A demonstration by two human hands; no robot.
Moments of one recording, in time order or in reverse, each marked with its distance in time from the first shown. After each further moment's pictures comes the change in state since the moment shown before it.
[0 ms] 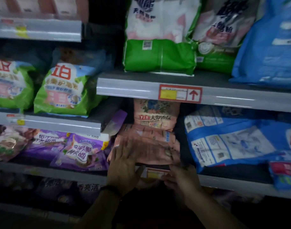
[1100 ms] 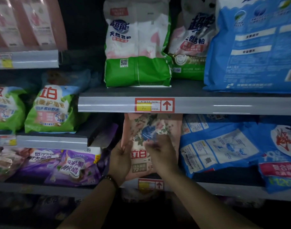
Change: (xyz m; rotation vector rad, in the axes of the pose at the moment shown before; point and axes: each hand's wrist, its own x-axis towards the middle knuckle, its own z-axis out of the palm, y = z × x) left_hand 0.064 0.062 -0.040 -1.206 0.198 -0.592; right_hand -0.012 -0.081 0.028 -0.301 -0.098 -0.595
